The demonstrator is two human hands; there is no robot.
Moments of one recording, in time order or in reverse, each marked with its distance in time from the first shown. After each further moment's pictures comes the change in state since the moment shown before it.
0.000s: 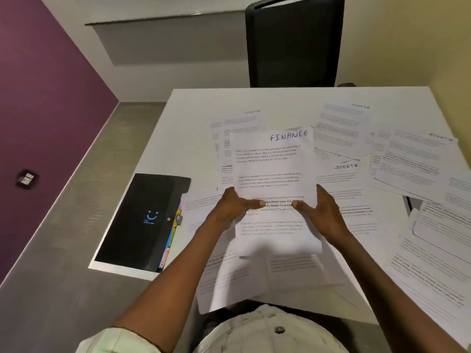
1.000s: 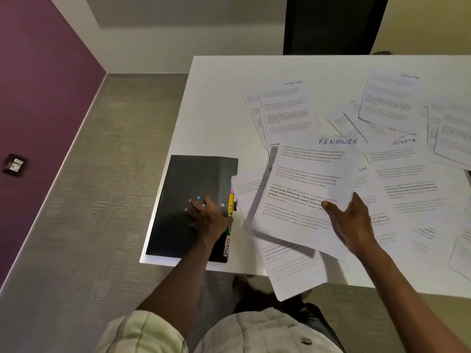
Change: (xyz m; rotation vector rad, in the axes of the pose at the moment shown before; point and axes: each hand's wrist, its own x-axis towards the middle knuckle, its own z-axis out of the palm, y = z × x) left_hand 0.012 -0.181 -0.210 0.786 0.370 -0.218; right_hand -0.039 -0.025 0.176 0.021 0.292 0.306
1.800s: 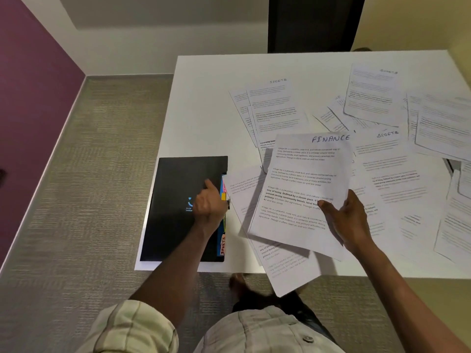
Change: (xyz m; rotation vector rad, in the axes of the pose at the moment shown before) left_hand 0.005 0.041 -0.040 0.097 0.057 0.183; right_hand -0.018 -0.004 -0.005 -0.017 0.032 0.014
